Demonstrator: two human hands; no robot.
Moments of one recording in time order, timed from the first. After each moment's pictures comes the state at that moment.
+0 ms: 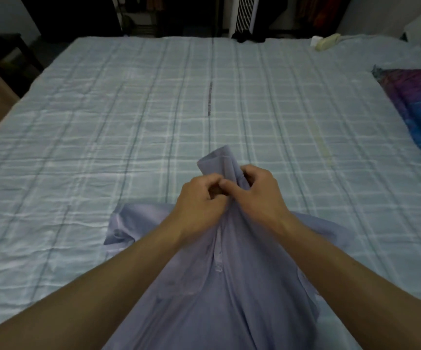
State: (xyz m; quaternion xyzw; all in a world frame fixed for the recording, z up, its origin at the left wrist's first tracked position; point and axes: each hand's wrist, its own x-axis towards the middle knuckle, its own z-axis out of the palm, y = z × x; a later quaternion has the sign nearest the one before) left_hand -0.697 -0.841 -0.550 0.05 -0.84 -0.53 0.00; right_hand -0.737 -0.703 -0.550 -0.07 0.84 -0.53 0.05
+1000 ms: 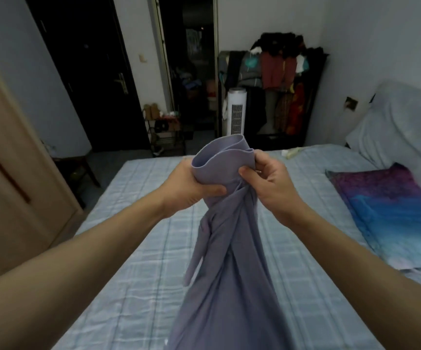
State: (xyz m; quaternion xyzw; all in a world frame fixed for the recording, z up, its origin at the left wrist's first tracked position) left_hand -0.638 -0.858 -0.116 -0.13 -0.80 -0.59 0.05; right_hand -0.670 -0.662 -0.138 -0.29 0.65 -0.71 -0.03
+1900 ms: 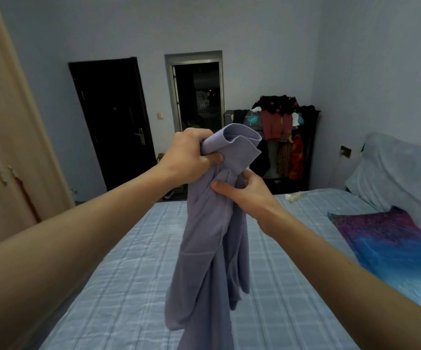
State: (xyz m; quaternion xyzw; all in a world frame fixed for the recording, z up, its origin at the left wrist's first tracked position) left_hand -0.566 -0.846 0.070 -0.15 -0.90 -0.29 0.28; right_hand -0.602 -0.693 -0.022 -0.20 0.70 -0.69 -0.01
